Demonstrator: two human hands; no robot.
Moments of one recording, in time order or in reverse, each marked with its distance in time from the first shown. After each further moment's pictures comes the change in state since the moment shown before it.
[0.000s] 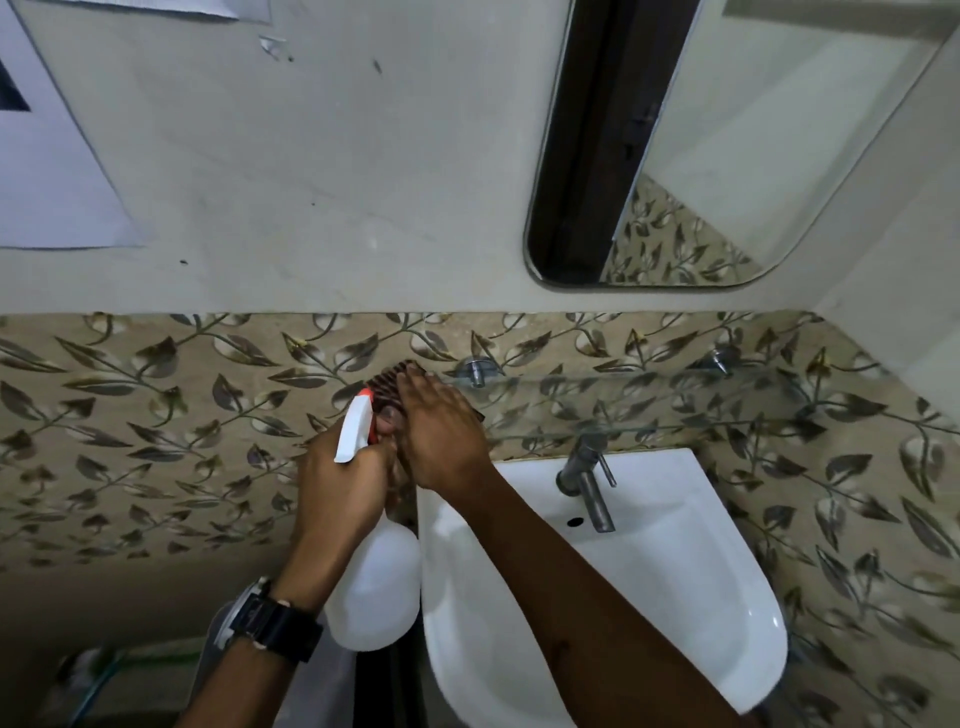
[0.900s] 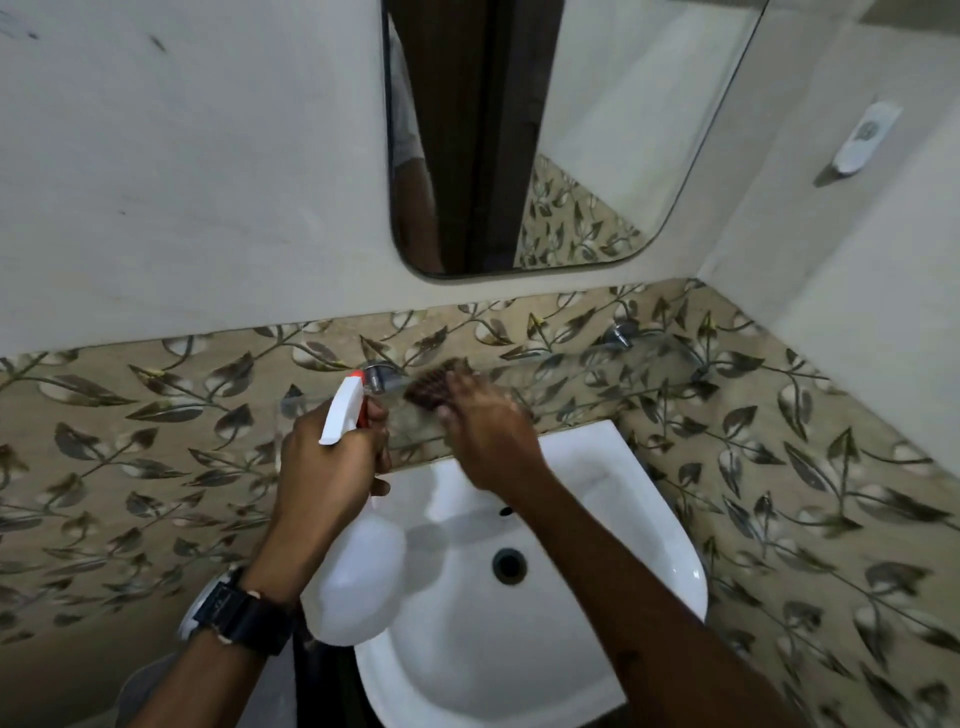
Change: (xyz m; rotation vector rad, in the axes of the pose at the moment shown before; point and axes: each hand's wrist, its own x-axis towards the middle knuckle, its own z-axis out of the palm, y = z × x) left_hand -0.002 0.037 0.069 -0.089 -0.246 0.033; right_hand -0.067 0.135 -0.043 -0.002 0.147 0.213
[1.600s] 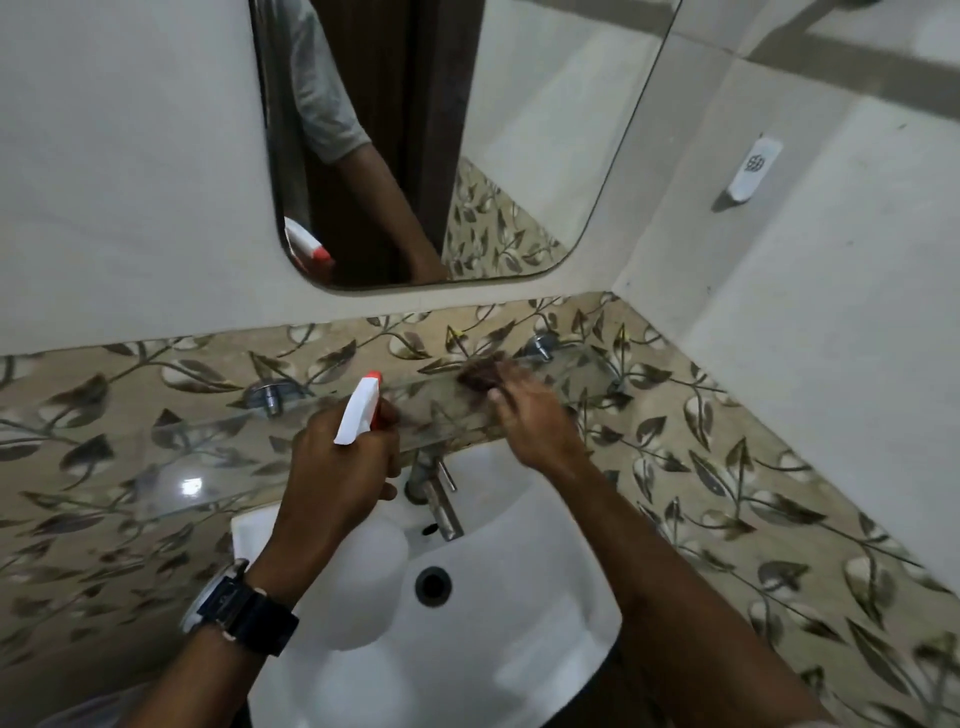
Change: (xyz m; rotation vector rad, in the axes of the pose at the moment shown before) left_hand 0.015 0.008 0.083 -0.012 -0.177 0.053; right_hand 0.003 0.146 -0.049 -0.015 0.027 0.258
